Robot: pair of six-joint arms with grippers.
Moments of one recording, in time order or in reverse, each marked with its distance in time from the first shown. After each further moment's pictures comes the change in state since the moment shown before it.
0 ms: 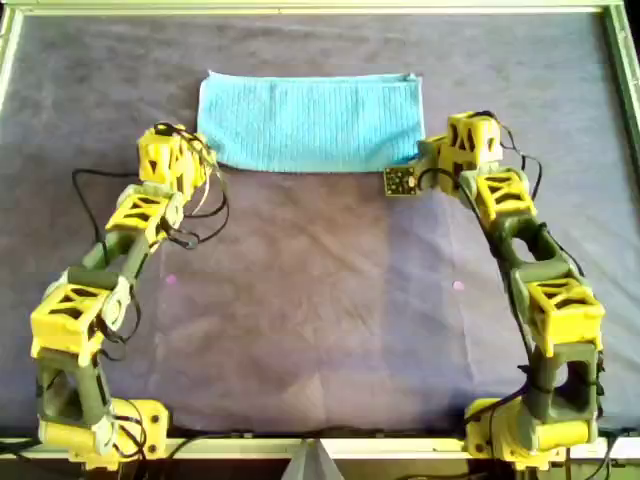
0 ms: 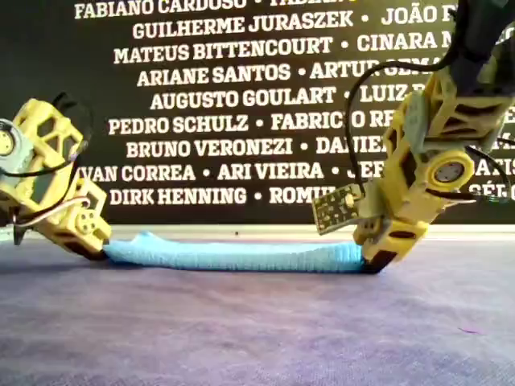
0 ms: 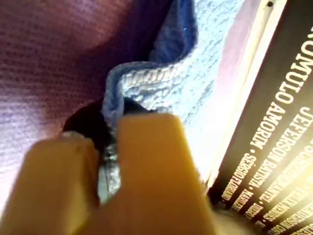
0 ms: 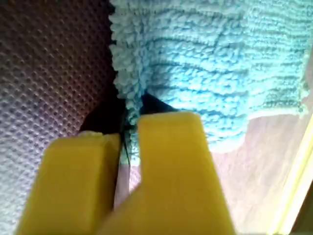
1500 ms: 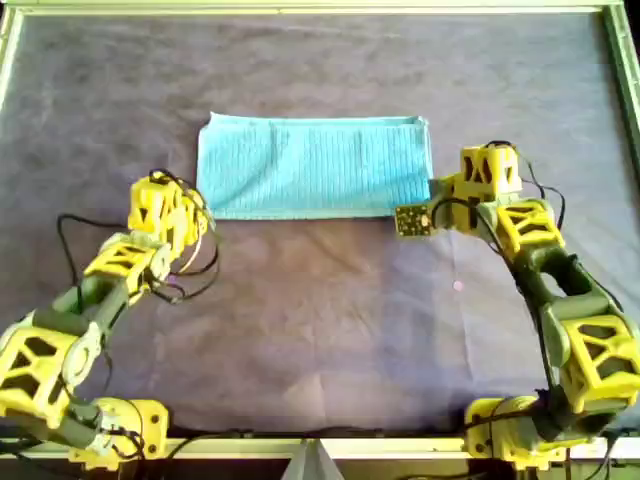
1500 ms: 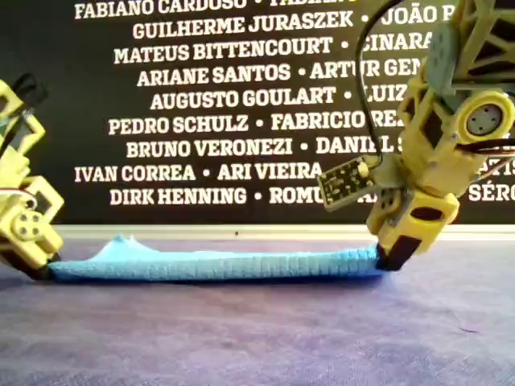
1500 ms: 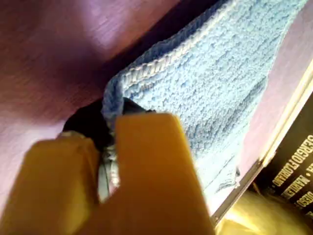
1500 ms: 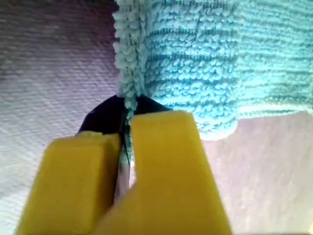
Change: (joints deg) left arm -2.6 30.4 41.7 0.3 0.8 0.8; right arm -0.1 29.0 35.6 3.9 -0.3 -0.3
